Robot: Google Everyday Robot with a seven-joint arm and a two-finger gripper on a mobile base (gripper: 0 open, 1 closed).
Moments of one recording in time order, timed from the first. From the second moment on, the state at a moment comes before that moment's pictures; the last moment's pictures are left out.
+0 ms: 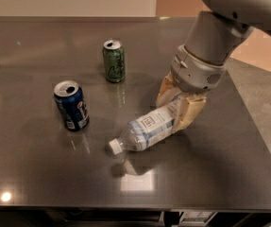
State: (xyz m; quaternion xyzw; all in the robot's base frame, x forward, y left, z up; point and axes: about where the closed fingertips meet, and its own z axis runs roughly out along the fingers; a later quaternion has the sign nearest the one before) arm 0.447 -0.085 0.884 -0.84 0.52 0.11 0.10
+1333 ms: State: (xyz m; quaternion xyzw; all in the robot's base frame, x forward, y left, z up) arm 0.474 -0.075 0.973 -0.83 0.51 0.12 0.19
